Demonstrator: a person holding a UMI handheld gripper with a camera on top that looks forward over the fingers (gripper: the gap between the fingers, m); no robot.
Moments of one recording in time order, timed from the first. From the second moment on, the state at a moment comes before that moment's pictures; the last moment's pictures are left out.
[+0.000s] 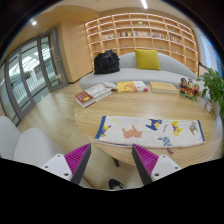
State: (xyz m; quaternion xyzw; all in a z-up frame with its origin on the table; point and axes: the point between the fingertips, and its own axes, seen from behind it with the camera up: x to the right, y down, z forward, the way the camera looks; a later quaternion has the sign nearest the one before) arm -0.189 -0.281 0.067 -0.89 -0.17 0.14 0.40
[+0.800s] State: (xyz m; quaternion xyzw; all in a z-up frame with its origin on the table) arm -0.277 -0.158 0.000 -0.89 -0.15 0.11 0.43
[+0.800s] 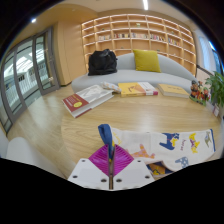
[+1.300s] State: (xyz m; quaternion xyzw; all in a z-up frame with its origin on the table) arm -0.121 -0.118 0.157 -0.84 -0.05 0.18 0.51
